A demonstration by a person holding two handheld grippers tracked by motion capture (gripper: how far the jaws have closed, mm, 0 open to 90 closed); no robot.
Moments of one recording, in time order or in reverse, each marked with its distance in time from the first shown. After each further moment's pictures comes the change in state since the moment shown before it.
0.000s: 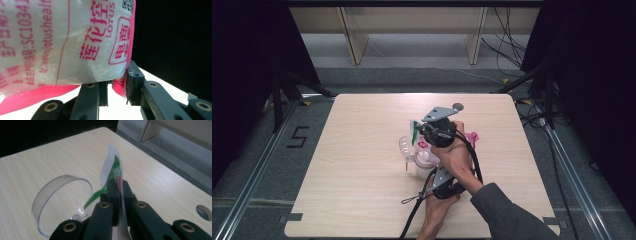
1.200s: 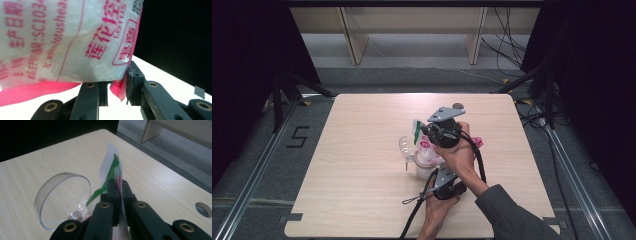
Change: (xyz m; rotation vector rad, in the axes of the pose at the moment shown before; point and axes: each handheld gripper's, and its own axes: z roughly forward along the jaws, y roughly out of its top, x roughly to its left) left arm 0.002 -0.009 0.003 0.061 0.021 0.020; right arm -0.005 -0.006 -0.011 -0.004 0.018 0.046
